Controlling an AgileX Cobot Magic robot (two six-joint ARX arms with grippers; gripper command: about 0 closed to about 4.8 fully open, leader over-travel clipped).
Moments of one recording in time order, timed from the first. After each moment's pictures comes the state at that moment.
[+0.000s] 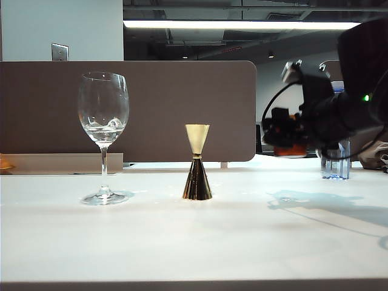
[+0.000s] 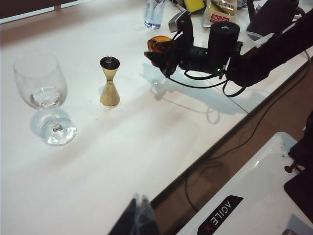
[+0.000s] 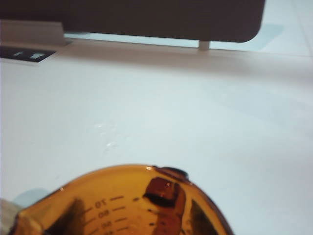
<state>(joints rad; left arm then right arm) -0.52 0.61 1.46 -1.33 0.27 0.00 0.31 1.76 0.64 0.95 -0.09 0.04</state>
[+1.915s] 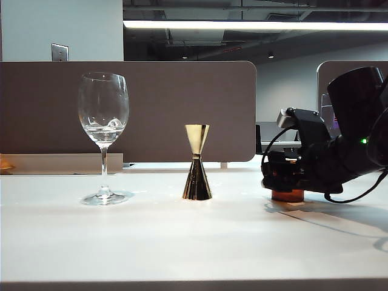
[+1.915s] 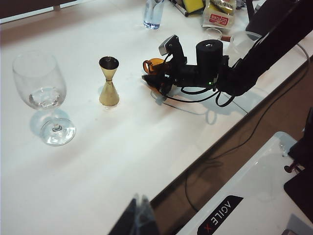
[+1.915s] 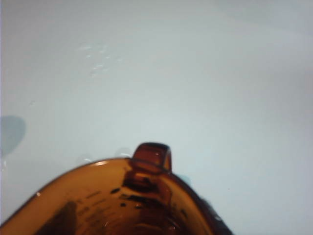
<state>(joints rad) -0.52 0.61 1.46 -1.33 0.27 0.00 0.31 1.92 0.64 0.95 -0.11 0.06</state>
